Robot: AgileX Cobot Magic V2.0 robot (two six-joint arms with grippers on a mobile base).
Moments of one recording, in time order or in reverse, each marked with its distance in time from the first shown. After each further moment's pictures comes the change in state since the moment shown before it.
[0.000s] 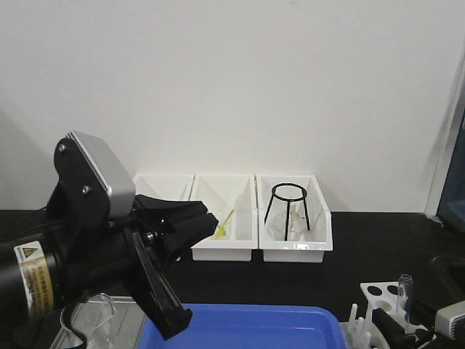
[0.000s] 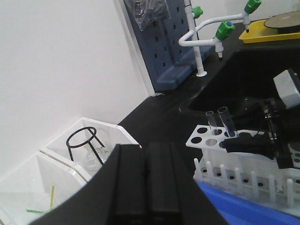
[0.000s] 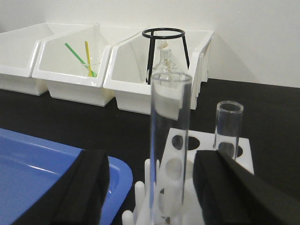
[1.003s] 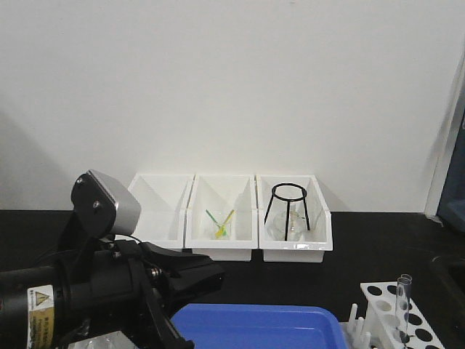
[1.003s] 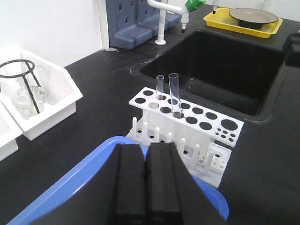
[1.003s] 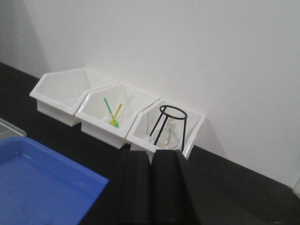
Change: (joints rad) left arm 0.000 0.000 0.034 0.405 -0.087 -0.689; right arm 0.000 -1.122 0.016 -0.949 0.620 0.961
